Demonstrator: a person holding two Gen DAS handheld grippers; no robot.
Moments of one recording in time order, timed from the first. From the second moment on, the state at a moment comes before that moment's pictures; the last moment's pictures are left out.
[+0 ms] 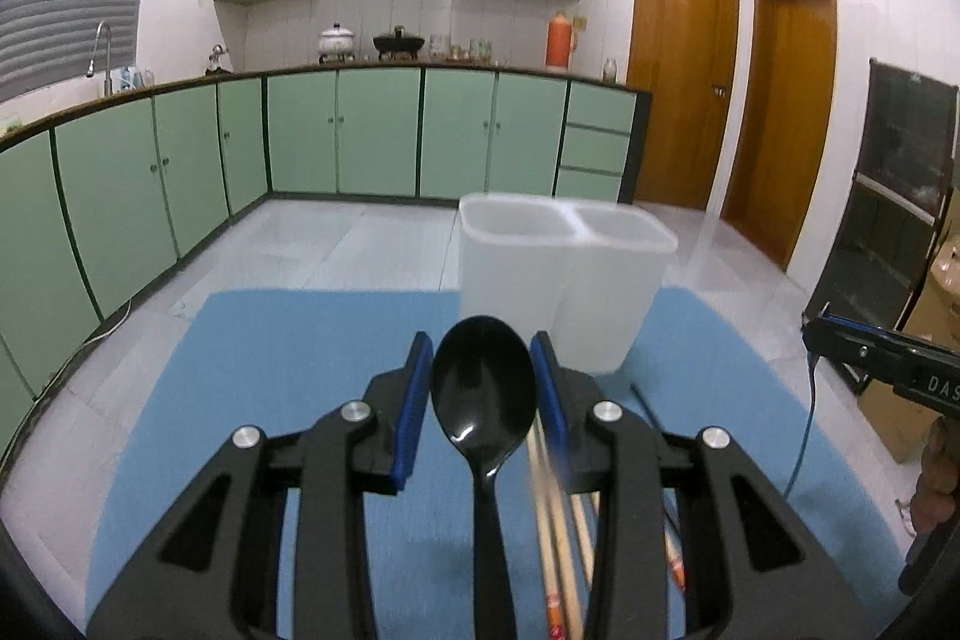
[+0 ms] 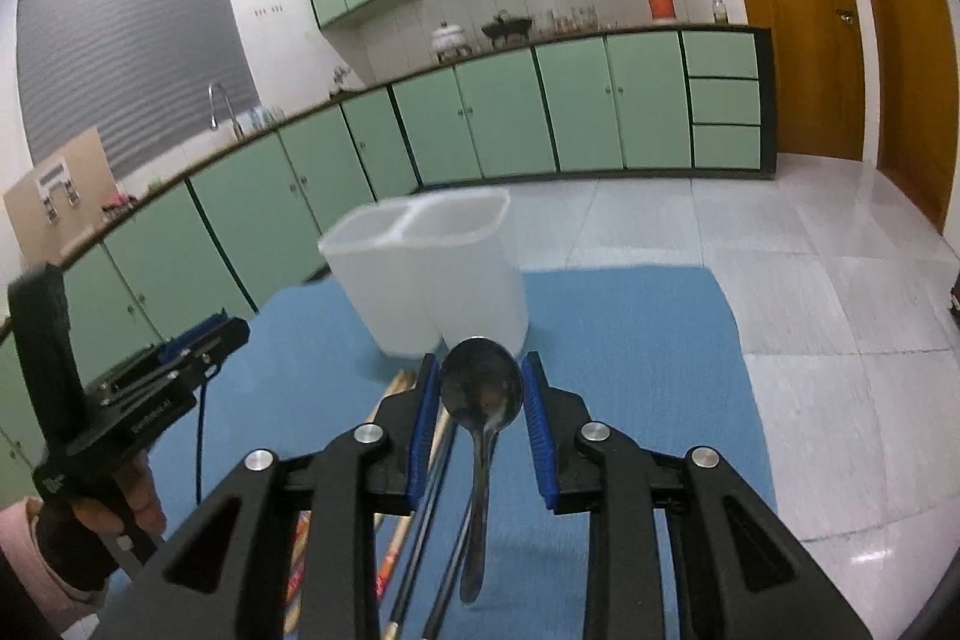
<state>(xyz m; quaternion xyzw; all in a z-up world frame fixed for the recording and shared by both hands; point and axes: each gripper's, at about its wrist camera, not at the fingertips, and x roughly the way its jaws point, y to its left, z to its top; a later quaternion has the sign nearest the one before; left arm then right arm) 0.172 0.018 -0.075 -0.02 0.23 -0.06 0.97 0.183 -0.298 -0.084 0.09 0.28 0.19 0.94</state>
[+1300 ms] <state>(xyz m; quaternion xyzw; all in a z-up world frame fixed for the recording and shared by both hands) 0.359 0.000 -0.012 -0.12 0.11 -0.08 0.98 0.368 -0.252 -0.015 0.08 0.20 0.20 0.95</state>
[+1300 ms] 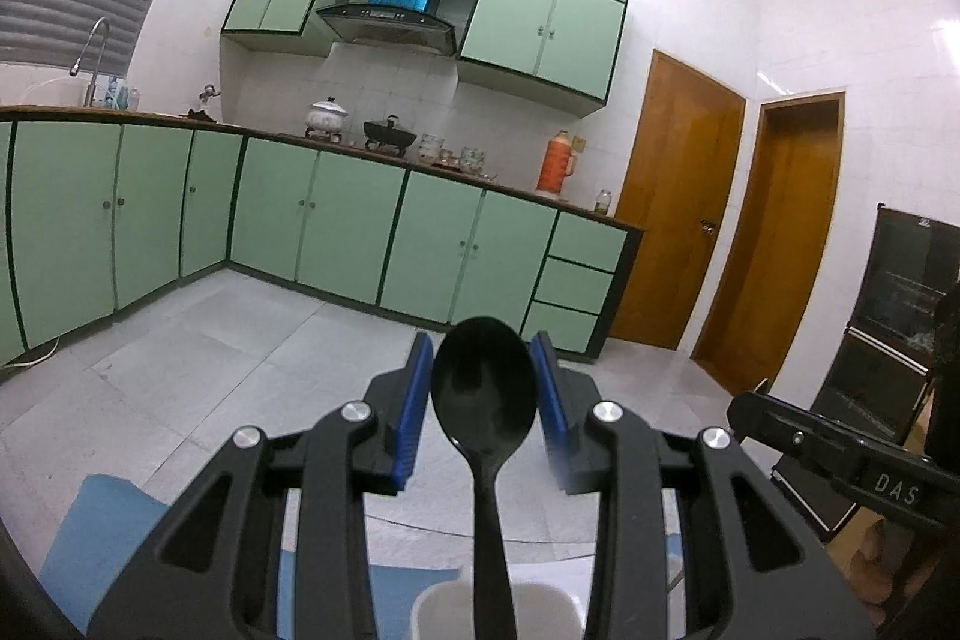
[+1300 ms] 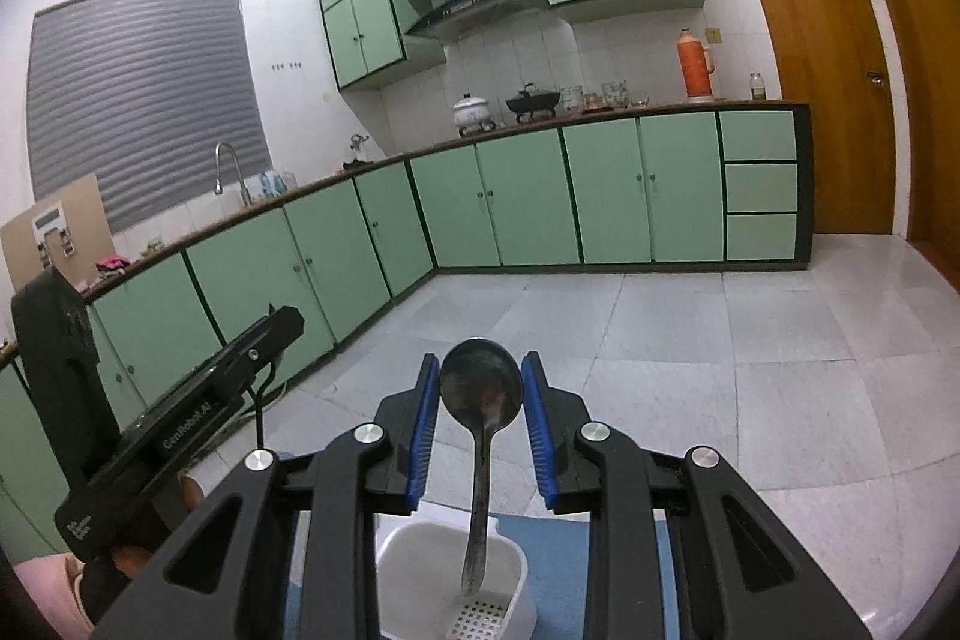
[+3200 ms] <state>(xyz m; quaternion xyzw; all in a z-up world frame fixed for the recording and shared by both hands) 0.141 0.007 -0.108 0.00 0.30 -0.08 0.95 0.141 -0.278 -0.124 0.09 0.28 0.10 0.95</state>
